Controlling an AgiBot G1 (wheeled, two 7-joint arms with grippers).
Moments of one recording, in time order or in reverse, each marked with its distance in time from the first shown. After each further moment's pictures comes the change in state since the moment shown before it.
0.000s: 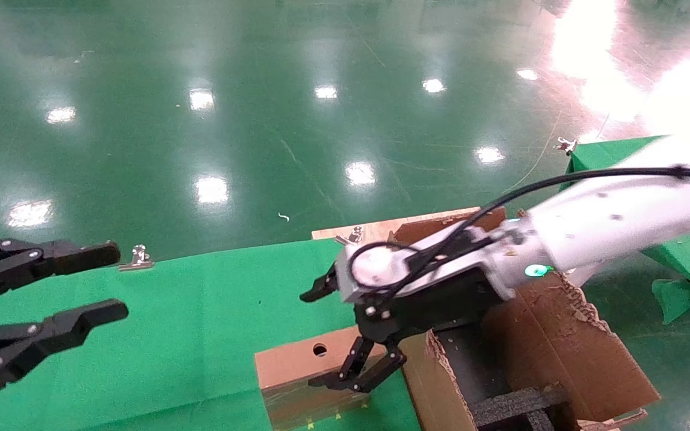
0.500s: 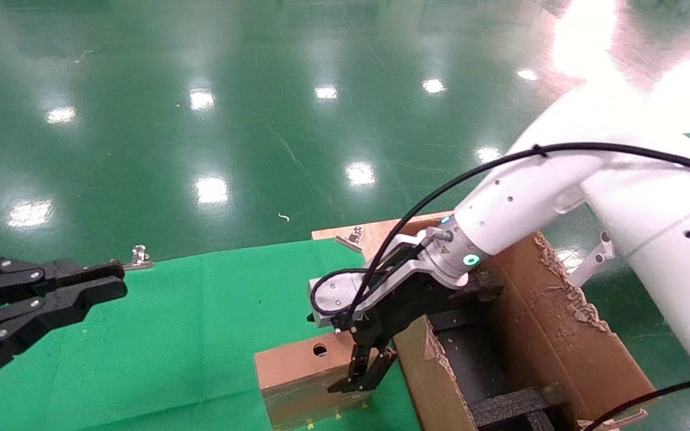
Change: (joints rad) left arm 0.000 0.000 0.000 0.000 0.000 0.000 0.000; right arm 0.184 -0.187 -0.291 -0.234 -0.173 -0.007 -0.137
